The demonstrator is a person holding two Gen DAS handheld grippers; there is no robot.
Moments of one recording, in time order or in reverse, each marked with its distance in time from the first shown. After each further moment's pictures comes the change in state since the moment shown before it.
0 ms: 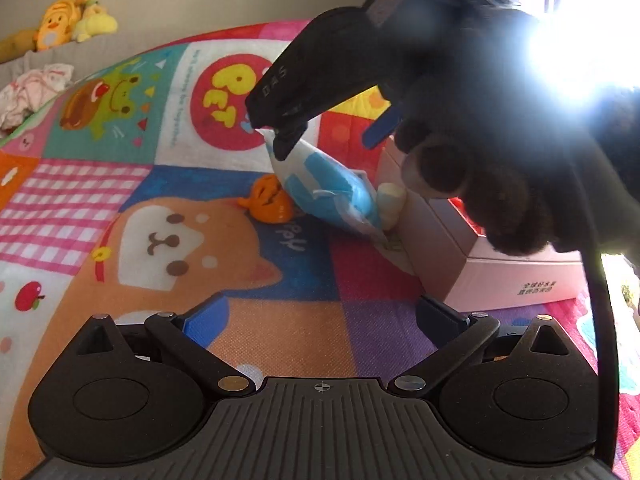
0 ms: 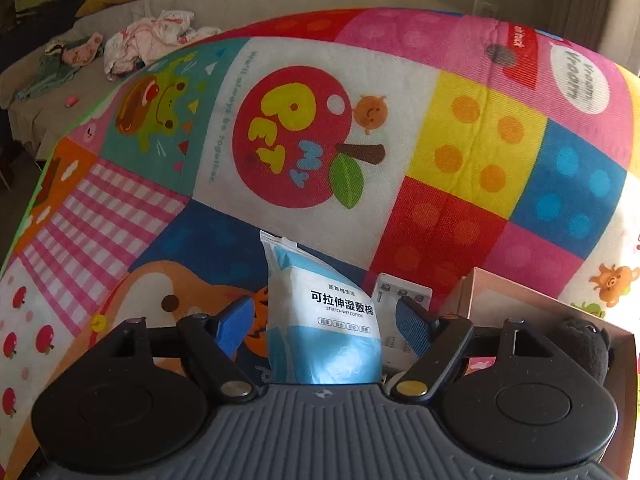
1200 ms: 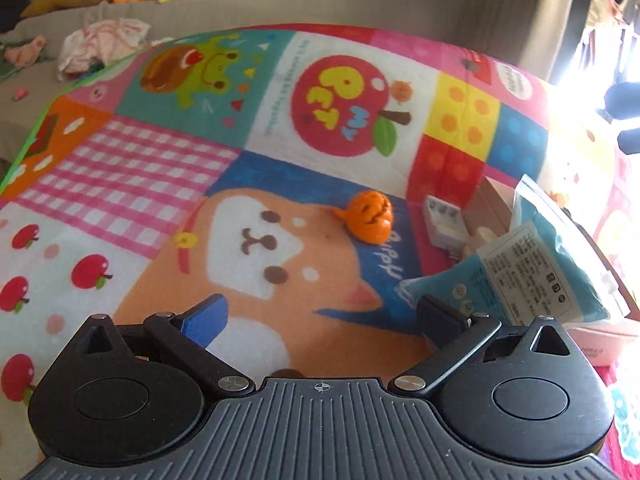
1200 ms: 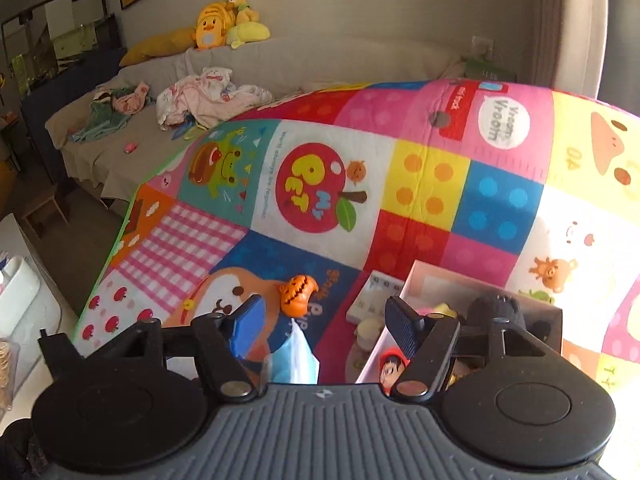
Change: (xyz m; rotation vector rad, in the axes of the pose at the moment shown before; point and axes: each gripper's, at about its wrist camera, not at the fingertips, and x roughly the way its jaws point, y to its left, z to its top) left arm 0.000 0.062 0.015 -0.238 -0.010 0.120; right arm -0.155 -0.041 -0.035 -0.028 -0.163 0.097
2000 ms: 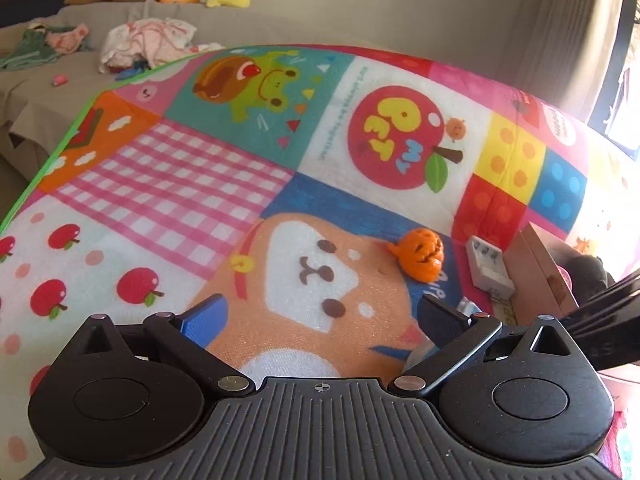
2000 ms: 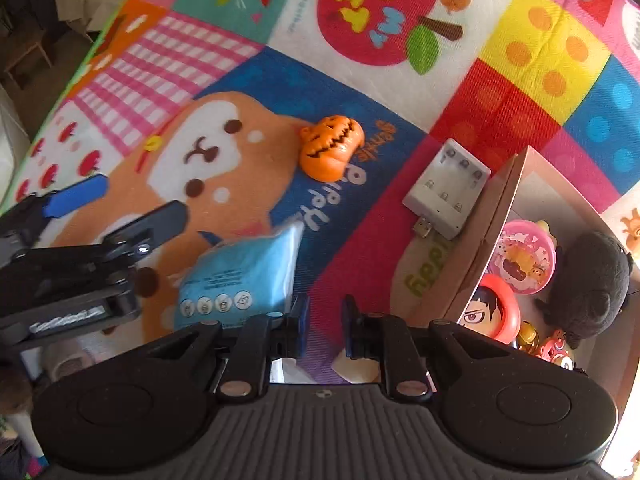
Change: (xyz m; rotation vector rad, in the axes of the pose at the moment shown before) left arm -0.002 0.024 0.009 -0.078 -0.050 0.063; right arm 0.097 0.031 -0.038 -0.160 0.368 0.022
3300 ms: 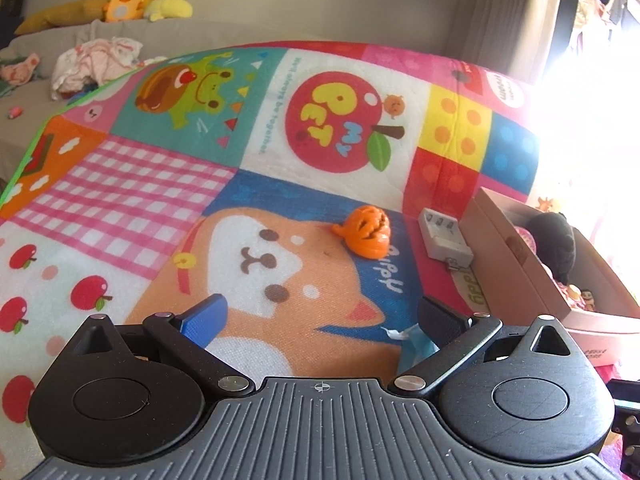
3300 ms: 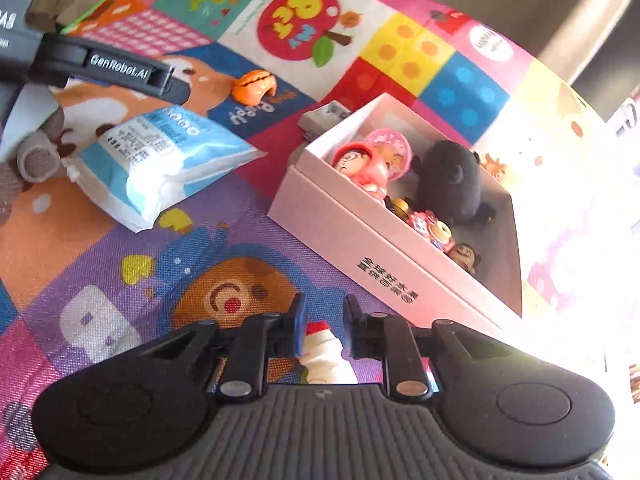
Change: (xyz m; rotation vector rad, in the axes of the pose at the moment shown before) left arm -0.005 -0.026 -0.014 0.136 -0.011 -0.100; right arm -0.053 0.014 -0.165 0.006 -0.243 -0.336
